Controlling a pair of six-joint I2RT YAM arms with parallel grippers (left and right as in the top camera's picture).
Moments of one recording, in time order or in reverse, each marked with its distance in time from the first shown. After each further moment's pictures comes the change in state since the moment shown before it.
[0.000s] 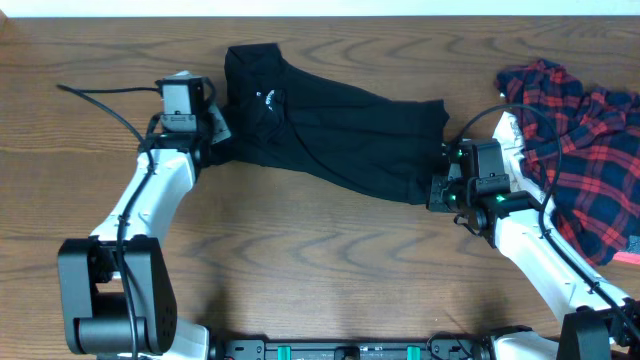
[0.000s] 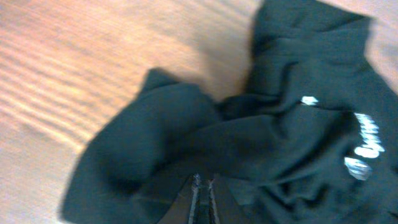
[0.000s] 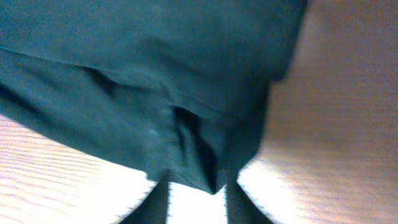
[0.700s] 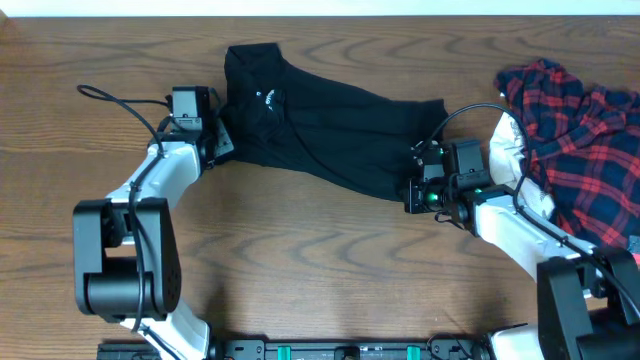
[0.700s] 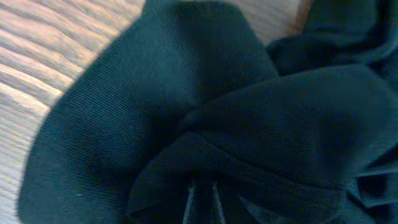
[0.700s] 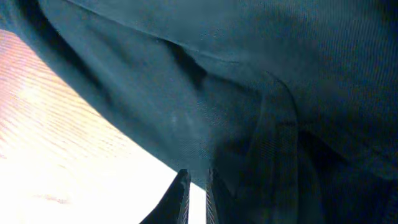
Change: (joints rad) left arm 0.011 0.161 0.000 -0.010 0.018 0.011; right arm 0.043 0.190 0.000 0.156 -0.244 -0.045
